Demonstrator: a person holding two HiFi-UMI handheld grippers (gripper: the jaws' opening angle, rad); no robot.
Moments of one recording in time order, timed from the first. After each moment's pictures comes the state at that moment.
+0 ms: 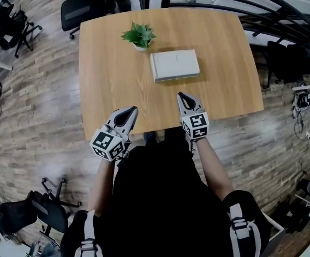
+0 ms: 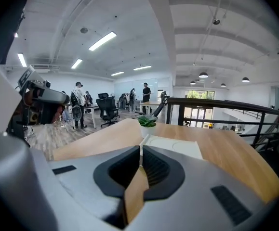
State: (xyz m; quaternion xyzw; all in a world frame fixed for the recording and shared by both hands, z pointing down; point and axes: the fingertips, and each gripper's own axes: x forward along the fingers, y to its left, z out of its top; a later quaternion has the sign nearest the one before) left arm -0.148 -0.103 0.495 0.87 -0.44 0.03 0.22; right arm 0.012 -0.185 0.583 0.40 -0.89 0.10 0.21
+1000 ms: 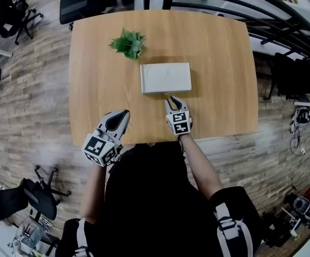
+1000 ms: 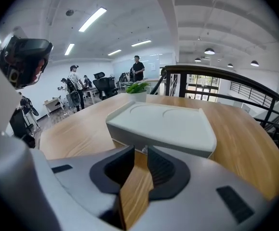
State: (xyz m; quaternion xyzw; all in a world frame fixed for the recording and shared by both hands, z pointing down) left arm -0.108 -0.196 0.503 0.84 -0.48 0.07 0.23; right arm 0.039 -0.278 0.717 0.36 -0.86 0.17 0.32
